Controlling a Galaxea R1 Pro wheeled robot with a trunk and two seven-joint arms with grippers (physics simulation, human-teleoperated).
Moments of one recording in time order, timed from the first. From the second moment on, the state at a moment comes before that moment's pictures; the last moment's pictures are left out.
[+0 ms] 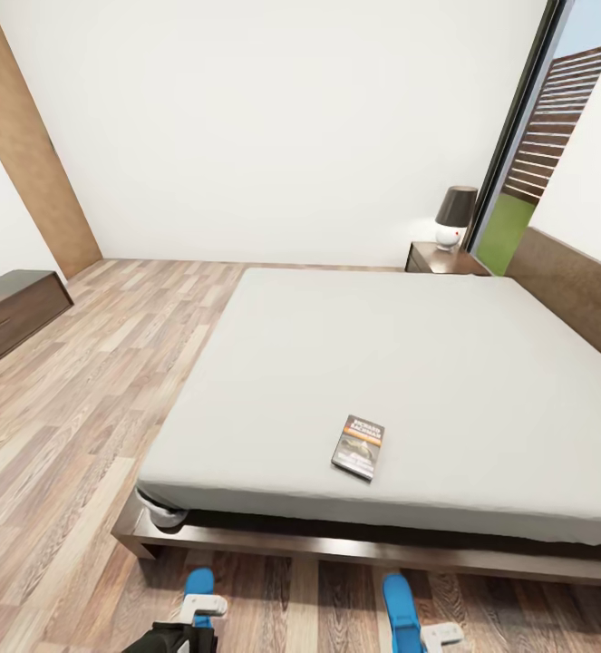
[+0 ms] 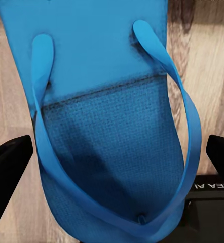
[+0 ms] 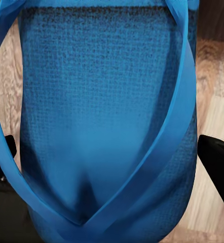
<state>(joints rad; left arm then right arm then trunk) -0.50 -0.03 -0.20 -0.18 0.17 0.23 0.09 -0.36 -0.03 -0.02 -0.25 0.09 0.04 0.15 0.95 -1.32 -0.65</state>
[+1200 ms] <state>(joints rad) -0.51 -0.03 -0.20 -0.18 0.17 0.23 0.09 -0.36 -0.03 -0.02 -0.25 0.09 0.10 0.15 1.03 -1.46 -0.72</state>
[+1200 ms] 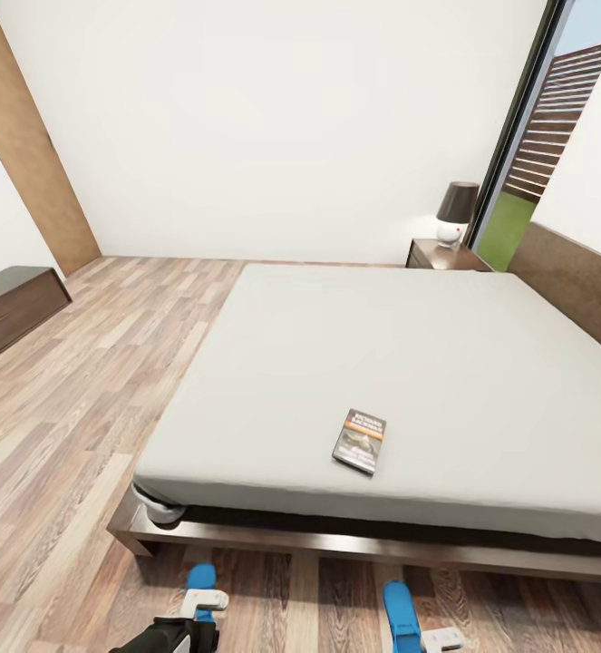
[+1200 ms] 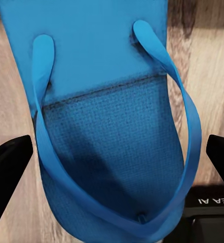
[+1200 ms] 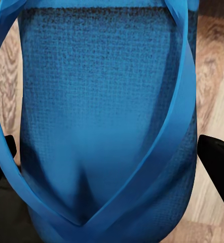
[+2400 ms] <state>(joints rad) -0.51 -0.03 -0.20 -0.19 0.17 0.23 0.08 -0.36 -0.03 -0.02 -0.25 0.08 0.08 0.16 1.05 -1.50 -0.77</state>
